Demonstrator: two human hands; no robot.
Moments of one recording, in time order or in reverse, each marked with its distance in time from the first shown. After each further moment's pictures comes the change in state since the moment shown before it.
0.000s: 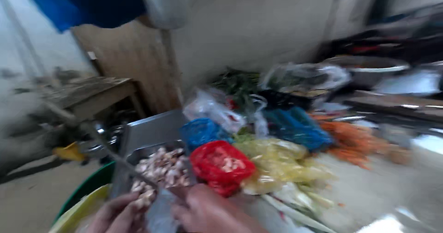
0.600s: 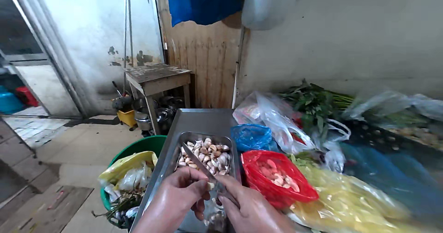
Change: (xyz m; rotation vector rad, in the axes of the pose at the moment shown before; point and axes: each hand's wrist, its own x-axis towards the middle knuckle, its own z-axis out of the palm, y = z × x) left_hand -0.010 0.015 0.013 -0.128 -0.026 -0.158; right_hand -0.005 -0.007 0.023 -0.182 0.097 -0.083
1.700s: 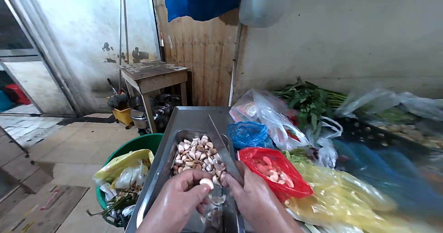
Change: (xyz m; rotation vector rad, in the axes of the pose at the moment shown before) left_hand 0.002 -0.013 0.001 0.138 -0.076 0.029; right_hand 0.015 0.012 -0.003 0.069 0.121 0.314
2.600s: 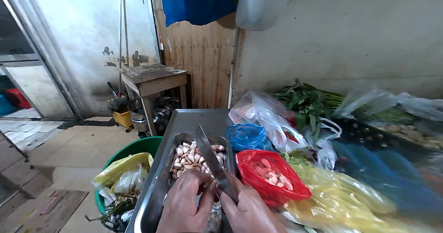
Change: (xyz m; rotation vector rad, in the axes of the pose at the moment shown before) left_hand 0.018 -0.038 0.019 0.616 0.368 0.869; right_hand -0.023 -0.010 0.003 0.081 -0.026 -0.163
